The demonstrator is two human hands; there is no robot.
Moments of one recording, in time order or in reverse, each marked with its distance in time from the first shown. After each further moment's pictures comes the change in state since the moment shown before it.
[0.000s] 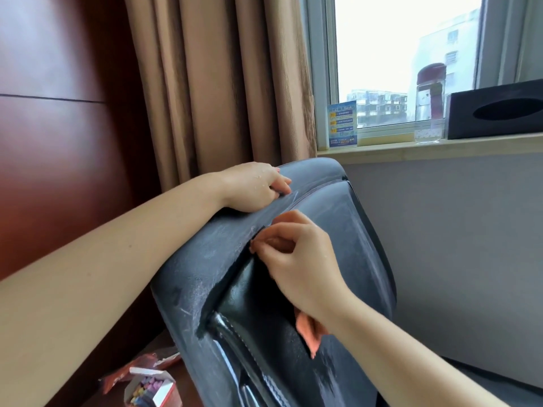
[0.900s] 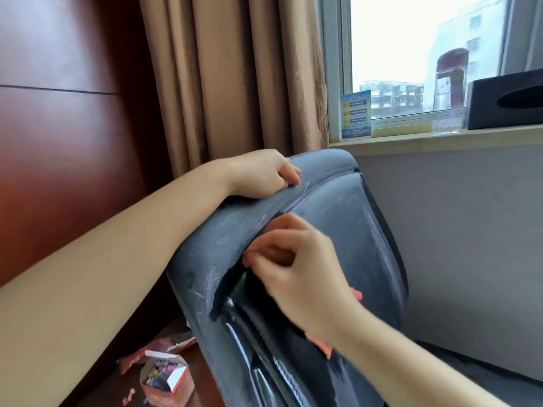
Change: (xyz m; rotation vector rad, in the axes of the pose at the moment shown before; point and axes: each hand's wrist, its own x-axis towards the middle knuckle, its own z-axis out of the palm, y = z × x) left_hand -0.002 -0.005 0.001 -0.183 0.040 -0.027; right_hand -0.023 -0.012 0.006 0.059 -0.081 -0.087
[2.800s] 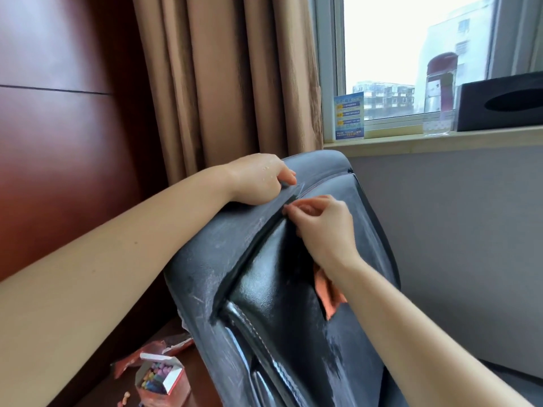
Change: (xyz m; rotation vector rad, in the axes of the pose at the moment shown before) left_hand -0.004 0.004 0.002 0.134 0.023 -0.011; right_hand 0.055 0.044 -0.017 -0.127 0.276 0.309
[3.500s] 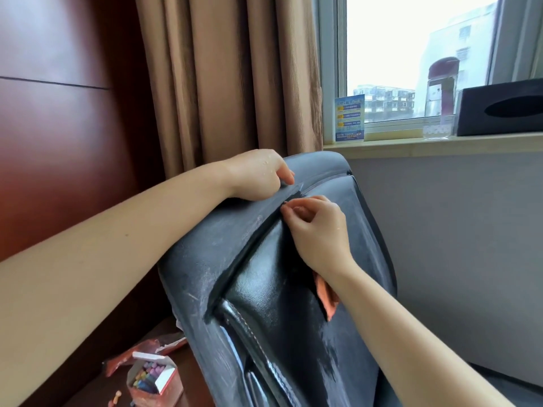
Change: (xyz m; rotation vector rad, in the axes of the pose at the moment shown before) left_hand -0.001 0.003 -0.002 -0.091 0.032 -0.049; right_hand -0.002 0.004 0.002 -0.080 -0.025 -0.160
